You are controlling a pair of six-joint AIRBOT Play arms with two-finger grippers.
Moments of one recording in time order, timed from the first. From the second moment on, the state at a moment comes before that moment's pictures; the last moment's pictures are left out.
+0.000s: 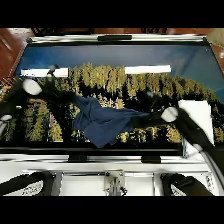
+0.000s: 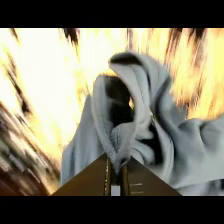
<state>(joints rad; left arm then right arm) -0.17 -1.25 1.24 1.26 -1.02 -1.56 0.31 -1.02 0.85 -1.13 1.00 1.55</state>
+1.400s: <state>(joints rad) 0.04 -0.89 1.04 1.46 -1.06 -1.65 0.14 -0.71 0.69 -1.63 0.97 1.83</state>
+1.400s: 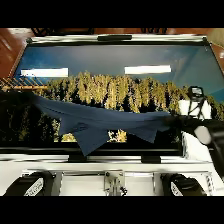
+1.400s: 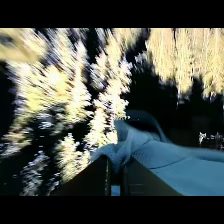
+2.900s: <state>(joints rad) 0.24 -1.54 1.11 1.00 -0.95 -1.52 -0.15 -1.17 0.86 -1.29 0.96 1.71</state>
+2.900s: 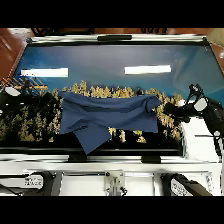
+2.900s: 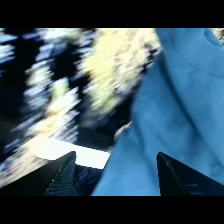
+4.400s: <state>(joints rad) 0.16 -1.56 1.22 0.88 -0.92 -1.40 -0.10 -1.40 0.82 -1.05 1.07 1.58</state>
